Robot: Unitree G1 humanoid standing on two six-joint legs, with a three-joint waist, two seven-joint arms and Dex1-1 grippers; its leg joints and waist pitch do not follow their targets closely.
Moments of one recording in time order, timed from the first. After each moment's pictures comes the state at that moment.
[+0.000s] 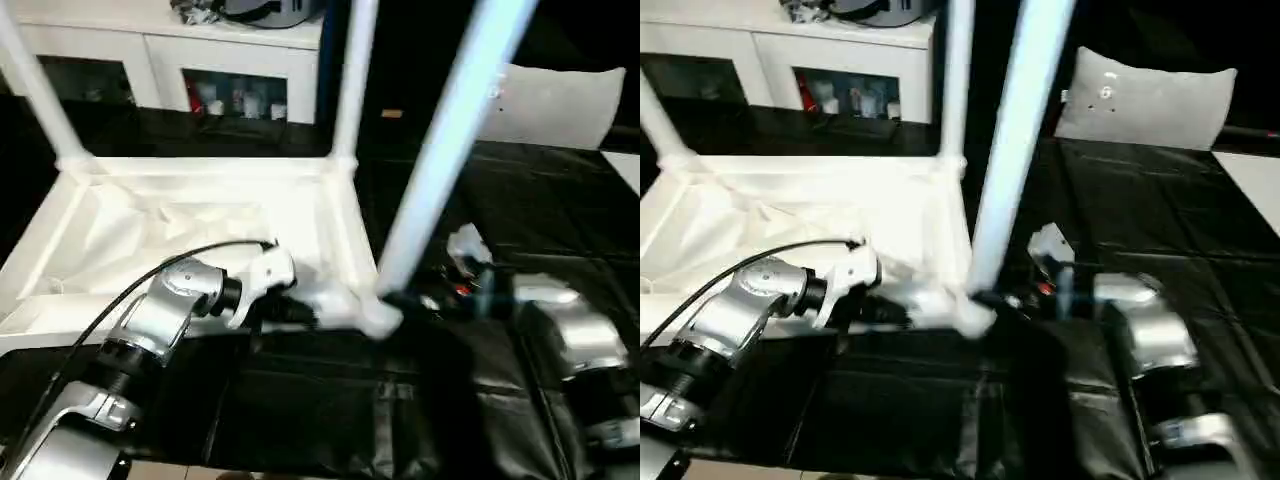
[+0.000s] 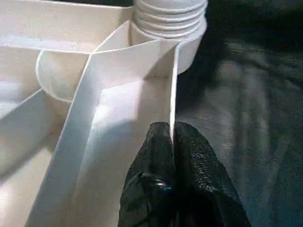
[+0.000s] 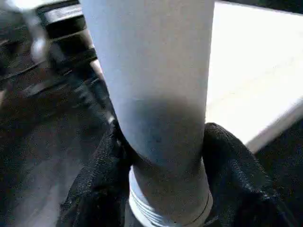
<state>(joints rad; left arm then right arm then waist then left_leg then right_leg) -0.56 0.40 -0.31 0.45 -0.02 0.25 -1.17 -0.44 -0.41 0.08 0.45 0.31 0.21 1.12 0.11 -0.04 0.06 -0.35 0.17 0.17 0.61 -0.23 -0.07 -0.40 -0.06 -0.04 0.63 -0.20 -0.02</state>
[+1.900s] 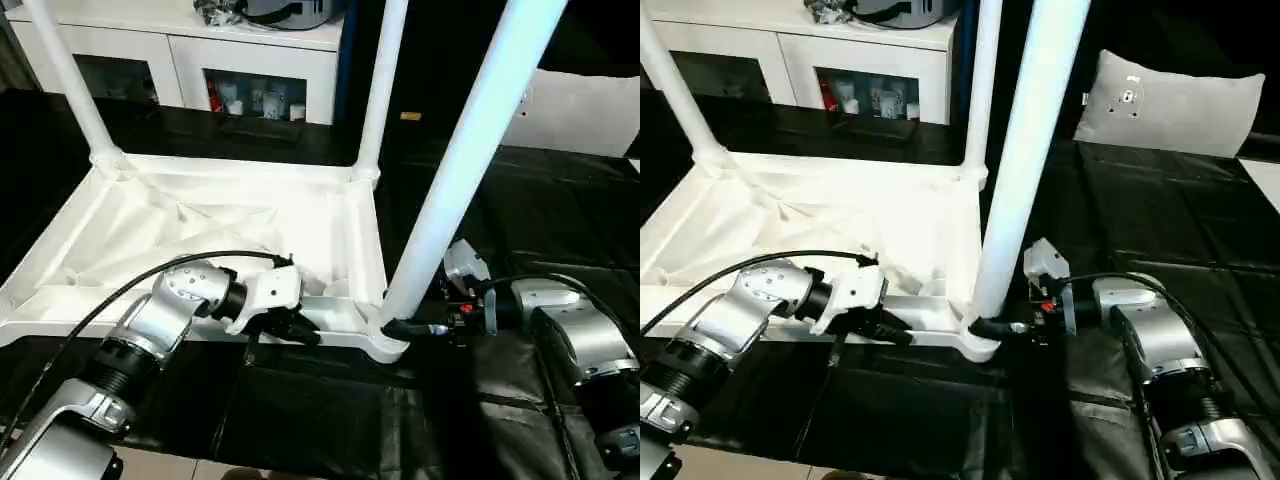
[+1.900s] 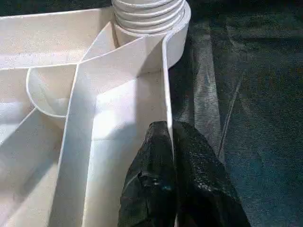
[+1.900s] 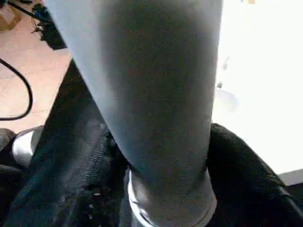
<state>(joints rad) -0.56 0.47 -0.41 0.44 0.00 -0.01 -1.35 -0.43 -0.53 0.18 0.37 0.31 0.21 1.41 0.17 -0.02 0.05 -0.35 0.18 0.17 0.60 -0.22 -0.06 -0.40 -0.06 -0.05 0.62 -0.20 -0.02</state>
